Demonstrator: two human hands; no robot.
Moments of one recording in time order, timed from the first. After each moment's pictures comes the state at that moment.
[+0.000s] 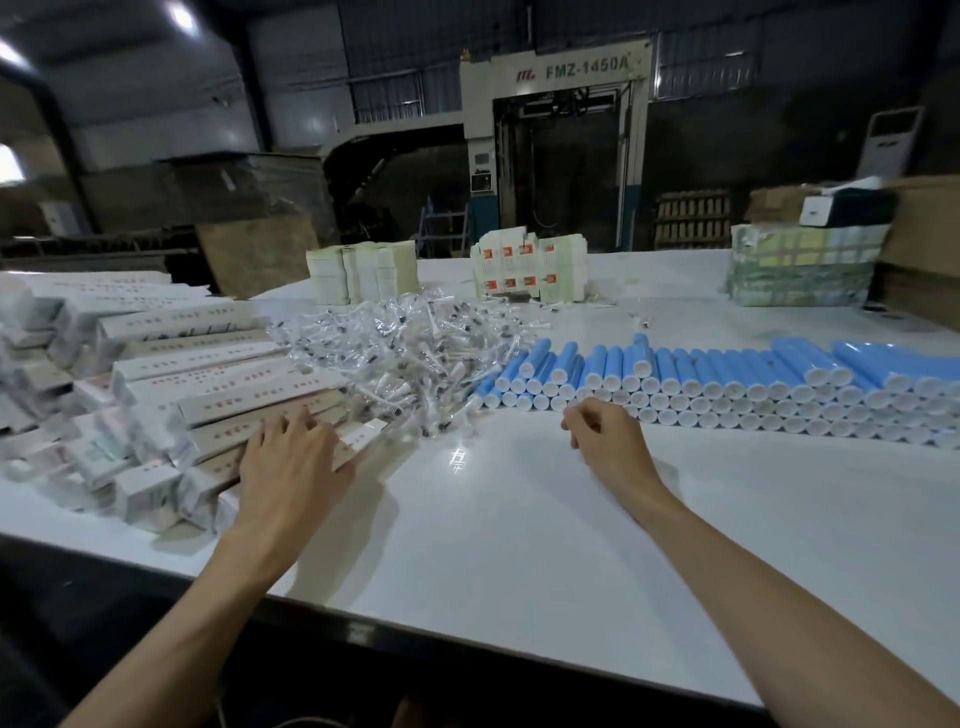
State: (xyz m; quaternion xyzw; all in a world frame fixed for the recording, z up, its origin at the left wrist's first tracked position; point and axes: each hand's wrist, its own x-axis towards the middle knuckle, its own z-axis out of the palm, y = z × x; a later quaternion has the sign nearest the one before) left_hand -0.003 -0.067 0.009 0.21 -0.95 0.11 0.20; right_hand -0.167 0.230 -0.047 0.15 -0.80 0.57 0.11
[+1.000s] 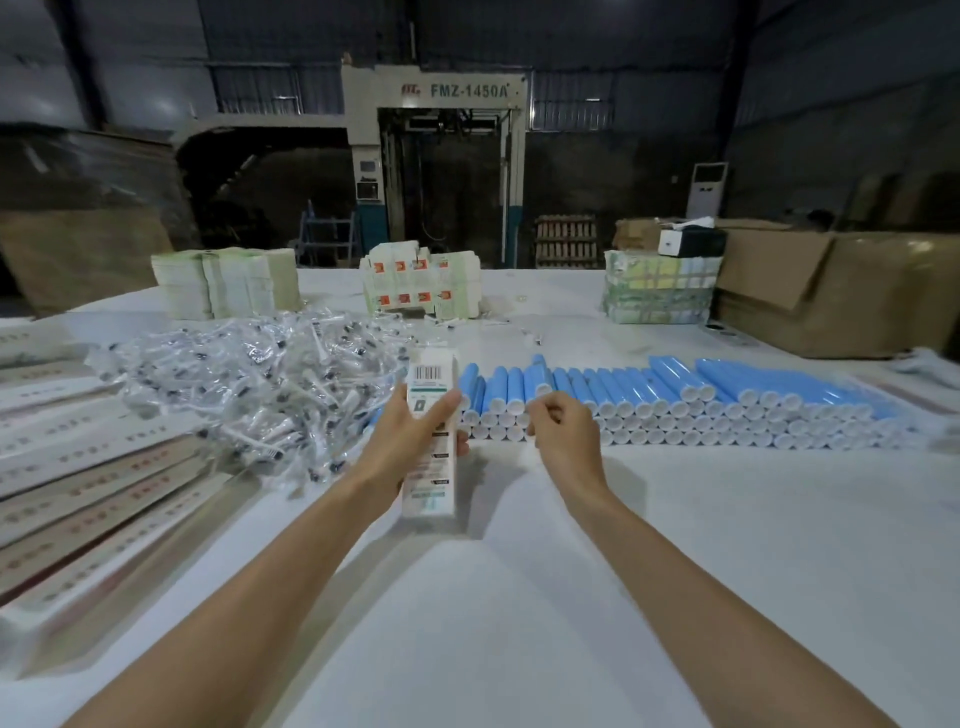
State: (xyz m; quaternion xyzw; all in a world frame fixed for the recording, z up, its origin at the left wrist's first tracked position) left_hand -0.171 0.057 -0.005 -0.06 -0.68 -0.72 0.06; right_hand -0.190 0.261 -0.018 0.01 -0.78 0.60 0.21
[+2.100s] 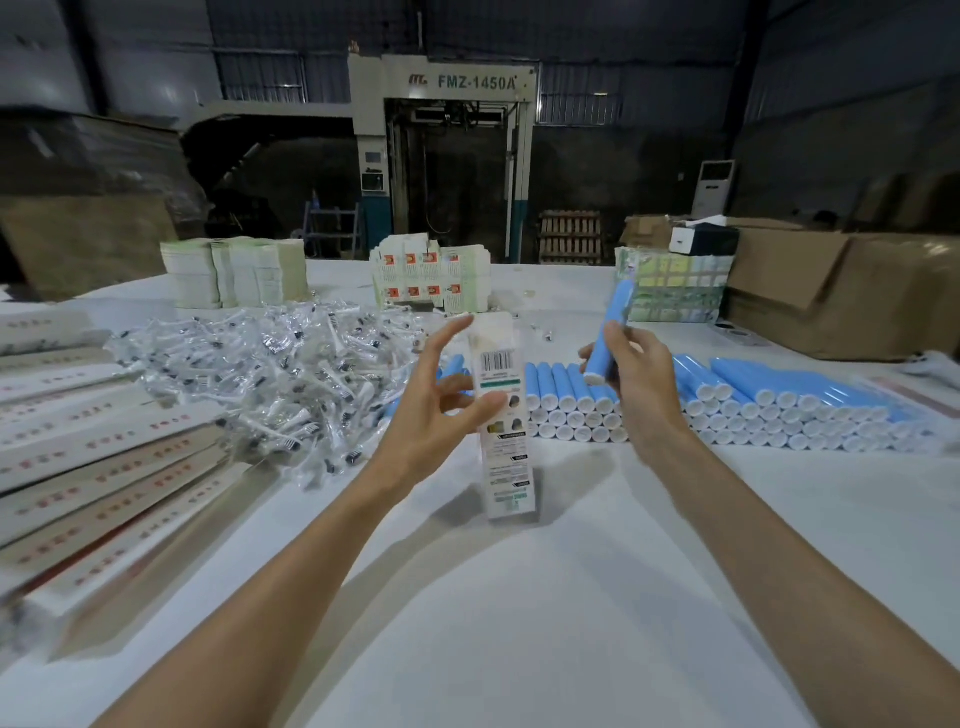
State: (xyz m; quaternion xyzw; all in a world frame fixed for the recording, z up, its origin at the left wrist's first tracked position) left_hand -0.146 0.059 0.016 -0.26 -0.73 -0.62 0.16; right_hand -0.206 0.308 0.041 0.07 -0.64 0.74 0.22
